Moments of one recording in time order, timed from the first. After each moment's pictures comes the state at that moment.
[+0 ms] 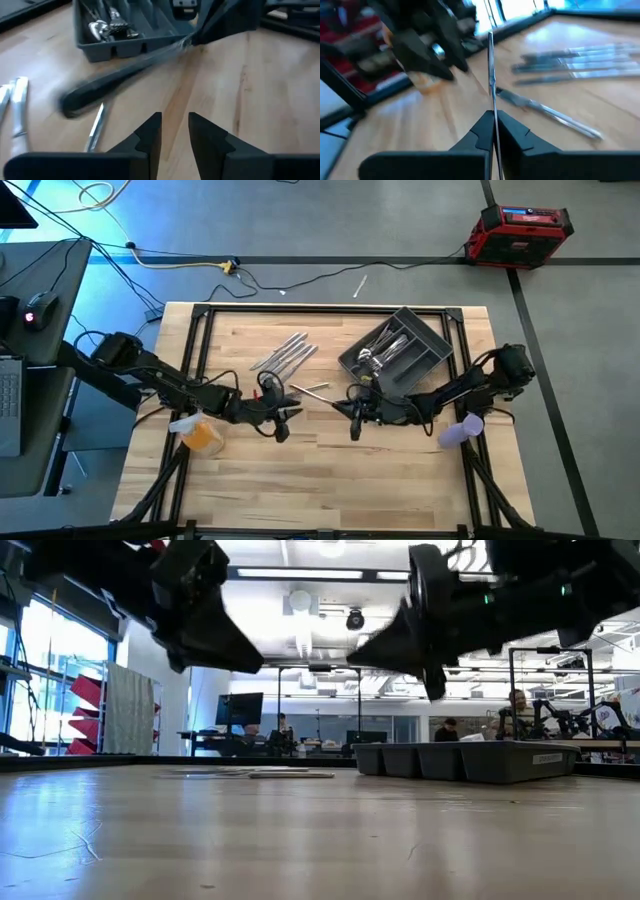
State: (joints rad) left arm -0.32 1.40 0.59 0.29 -0.53 -0.46; right arm 0.27 1.70 0.59 0.89 0.46 0.47
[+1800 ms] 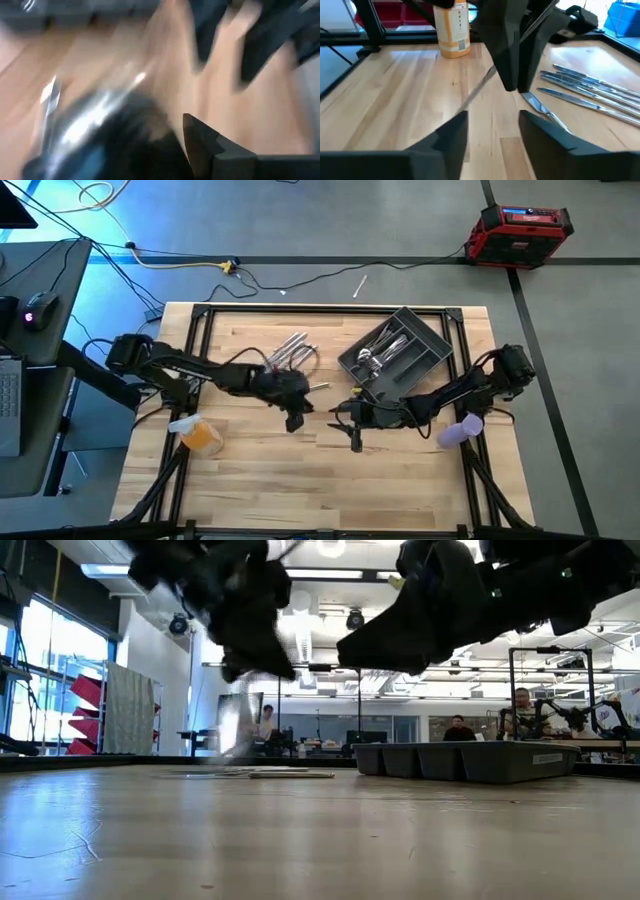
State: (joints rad) left arm -0.08 1.53 0.93 -0.21 0.01 -0.37; right arm 0.29 1.69 0.66 0.71 0.32 0.08
